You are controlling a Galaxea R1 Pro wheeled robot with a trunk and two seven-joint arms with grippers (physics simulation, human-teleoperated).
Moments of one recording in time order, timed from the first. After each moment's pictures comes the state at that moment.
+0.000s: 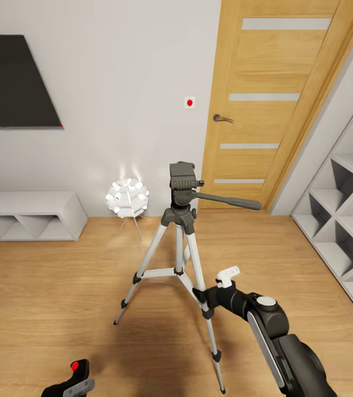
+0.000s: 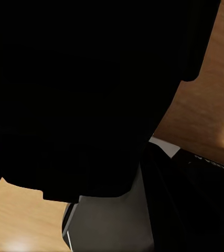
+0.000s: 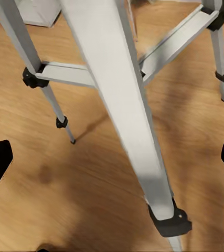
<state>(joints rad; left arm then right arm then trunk) -0.27 0.14 -0.24 -0.47 0.66 0.20 0.19 -0.33 -0.02 0.18 -1.53 -0.03 0.71 0.35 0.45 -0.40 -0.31</state>
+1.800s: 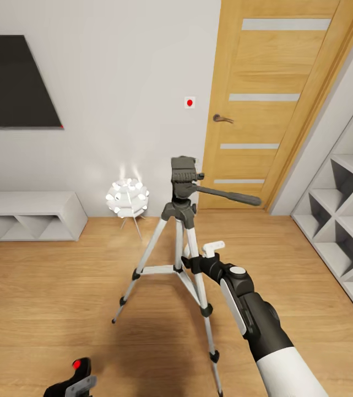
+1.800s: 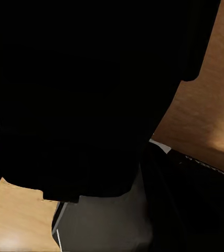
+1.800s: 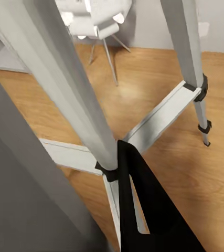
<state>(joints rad) -0.28 0.12 -0.23 -0.47 0.68 0.21 0.20 -0.59 0.11 0.18 -1.21 -0.04 0.54 0.18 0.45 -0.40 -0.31</state>
